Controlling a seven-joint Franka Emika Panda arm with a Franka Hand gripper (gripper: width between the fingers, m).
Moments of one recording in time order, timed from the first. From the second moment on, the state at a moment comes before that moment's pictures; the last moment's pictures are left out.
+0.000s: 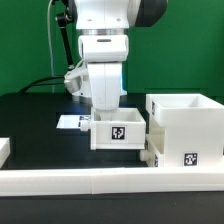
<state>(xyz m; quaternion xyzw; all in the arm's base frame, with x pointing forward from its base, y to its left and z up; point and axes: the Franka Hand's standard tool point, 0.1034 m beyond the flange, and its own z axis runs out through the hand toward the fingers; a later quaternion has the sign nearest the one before) 0.530 -0.026 0.058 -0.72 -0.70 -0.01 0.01</state>
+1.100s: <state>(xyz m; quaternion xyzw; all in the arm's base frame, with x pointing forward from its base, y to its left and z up) 0.541 -0.006 0.057 -0.72 -0.69 -0.01 0.01</state>
